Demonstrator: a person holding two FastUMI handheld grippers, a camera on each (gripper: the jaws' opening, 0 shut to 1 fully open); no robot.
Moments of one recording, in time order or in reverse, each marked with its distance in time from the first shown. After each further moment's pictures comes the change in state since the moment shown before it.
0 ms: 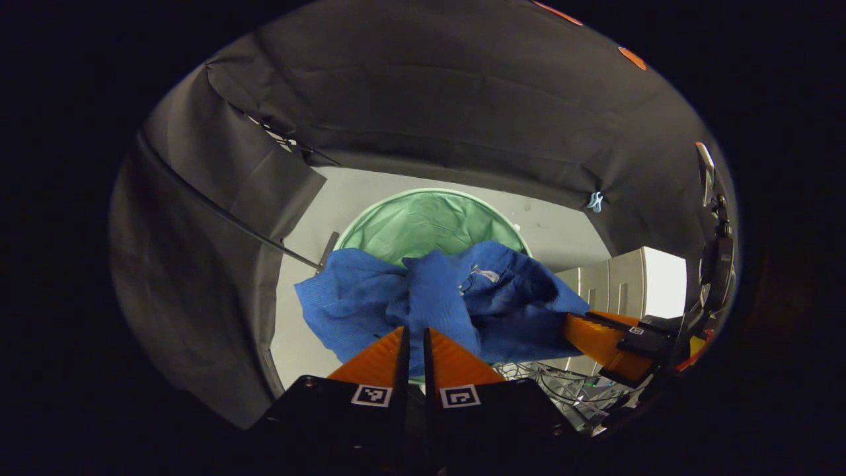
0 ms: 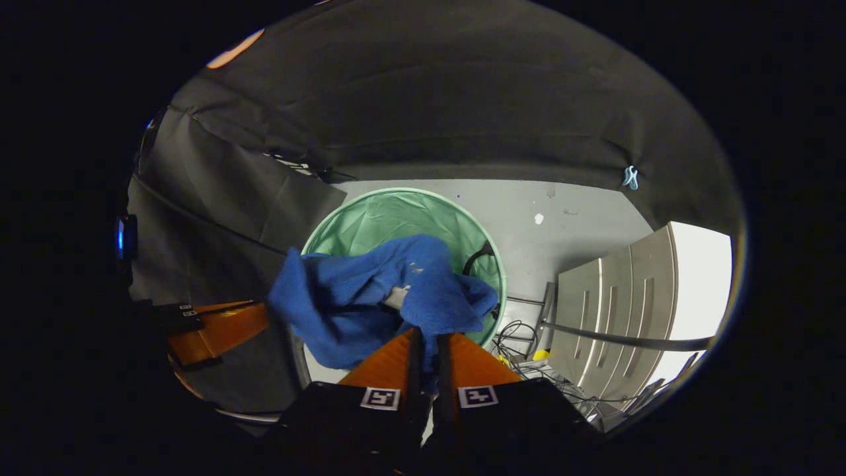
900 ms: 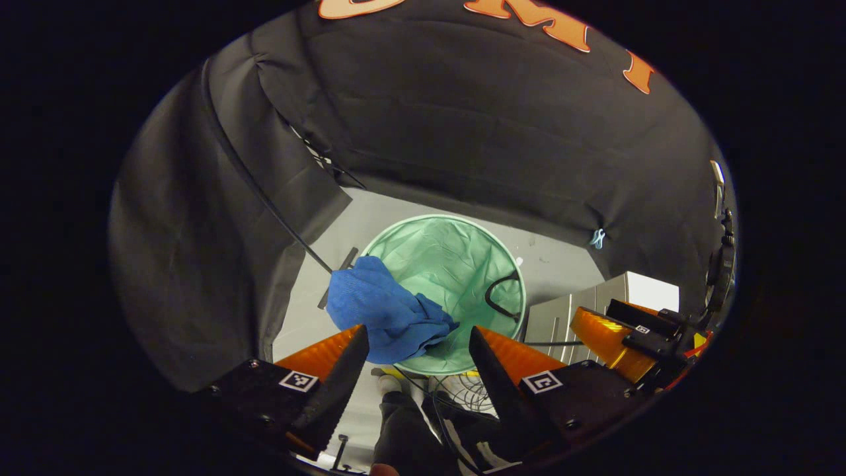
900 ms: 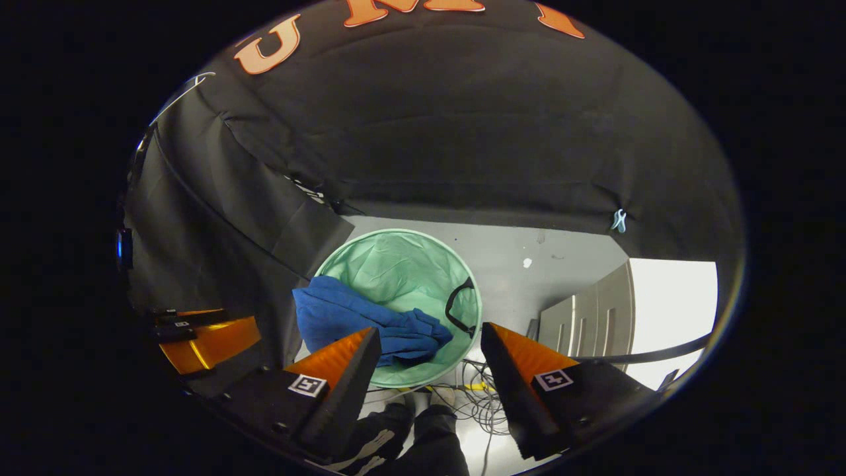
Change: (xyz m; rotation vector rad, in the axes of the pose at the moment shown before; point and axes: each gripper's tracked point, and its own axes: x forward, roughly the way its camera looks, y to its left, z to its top) left arm -0.090 -0.001 -0.010 -0.116 -0.177 0.072; right arm -0.096 -0.017 0.018 -0.100 -0.237 -0.021
